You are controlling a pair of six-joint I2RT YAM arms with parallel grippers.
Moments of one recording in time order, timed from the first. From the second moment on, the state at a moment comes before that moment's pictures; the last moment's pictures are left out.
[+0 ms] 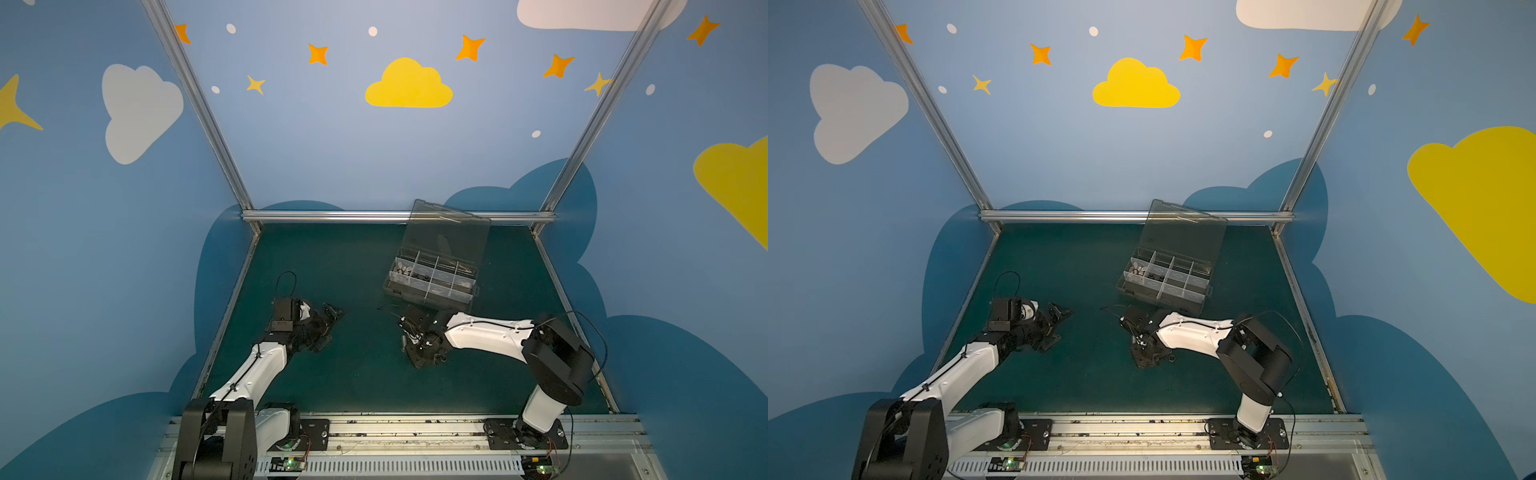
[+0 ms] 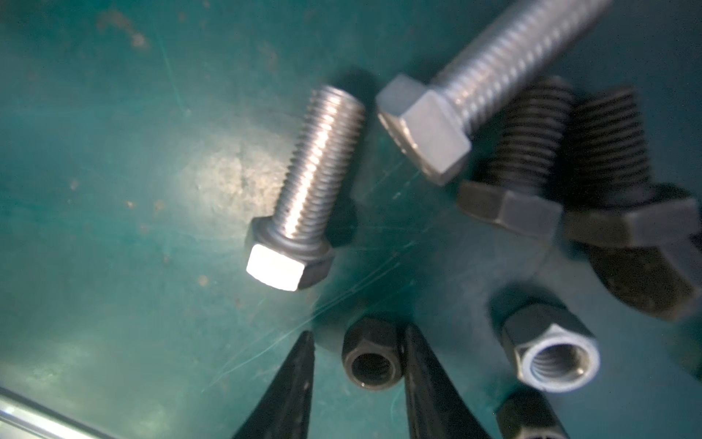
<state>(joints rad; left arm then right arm) -0.01 1.13 0.46 -0.19 0.58 -0.98 1.00 1.74 1.04 -0.70 -0.03 0.47</state>
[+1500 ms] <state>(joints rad) -0.01 1.13 0.46 -0.19 0.58 -0.98 1.03 1.77 1.07 -0.76 0.01 0.46</state>
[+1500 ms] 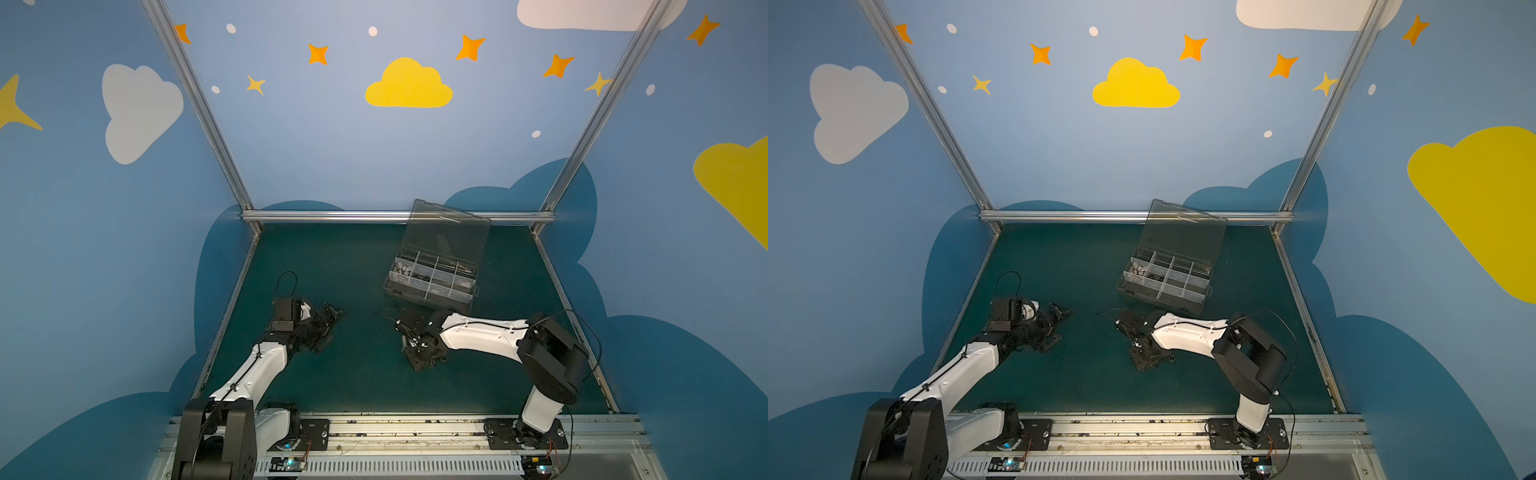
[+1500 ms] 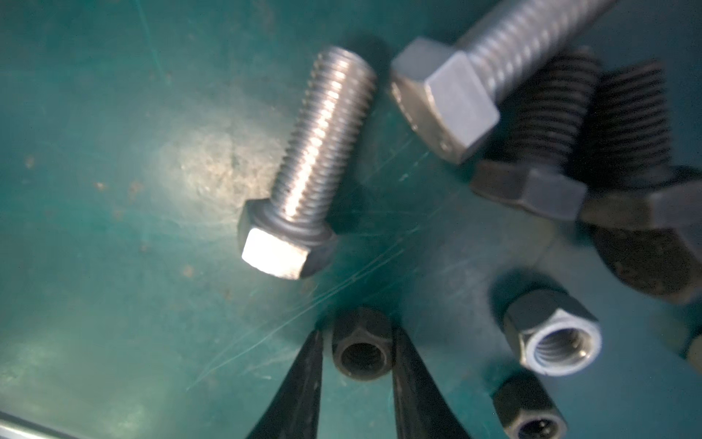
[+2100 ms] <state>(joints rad) -0.01 1.13 0.46 -0.19 0.58 -0.98 1.02 1.70 1.08 -0.75 0.02 0.41</state>
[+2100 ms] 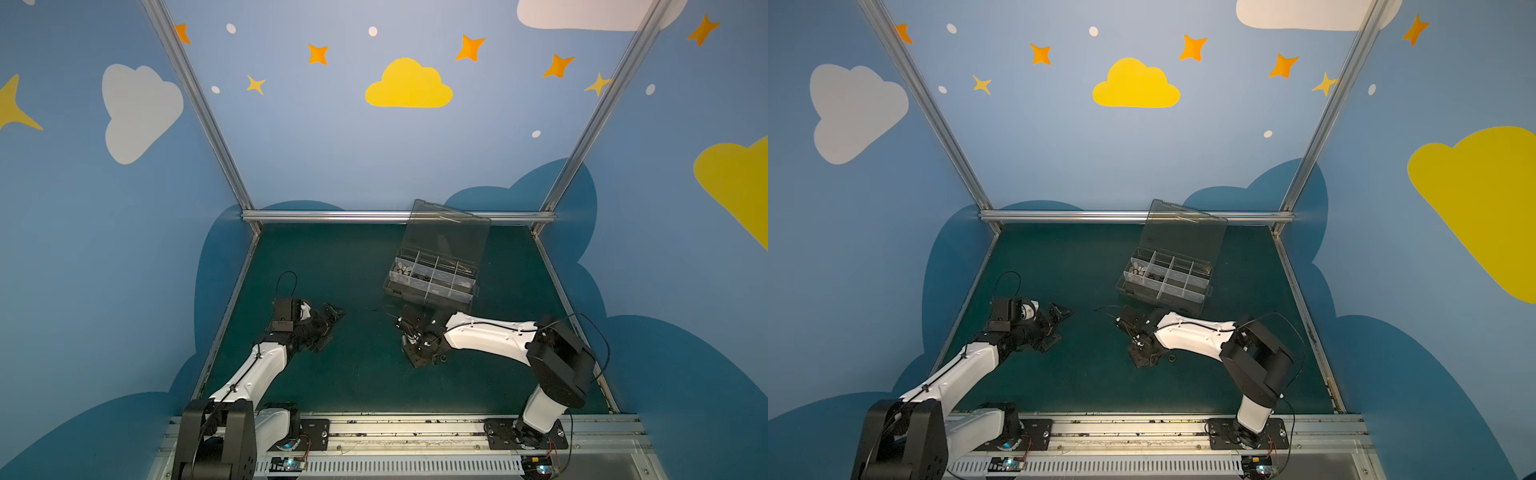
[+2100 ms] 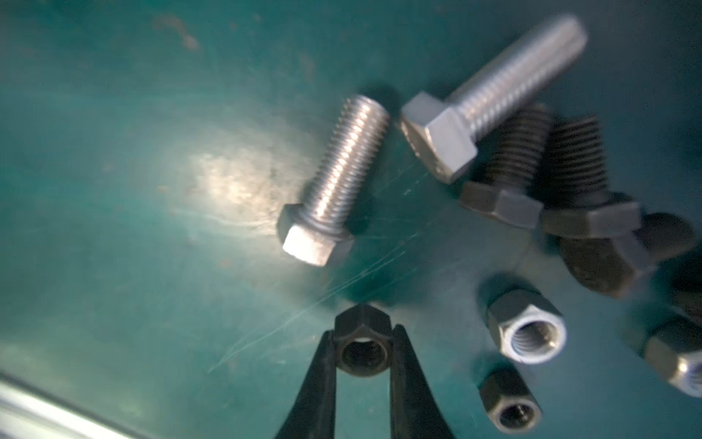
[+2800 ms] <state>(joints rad) -0.01 1.13 0.46 -0.19 0.58 -0.98 0.64 1.86 1.56 -0.80 0.07 0.19</state>
